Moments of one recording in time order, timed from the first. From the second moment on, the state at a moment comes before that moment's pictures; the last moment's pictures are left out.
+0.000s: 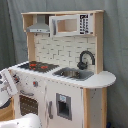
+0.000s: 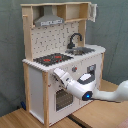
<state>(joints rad) -0.95 -1.49 1.59 -1.93 -0.41 2.79 0.61</state>
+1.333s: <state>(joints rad) -0.95 -1.49 1.60 -1.94 -0.41 2.79 0.14</state>
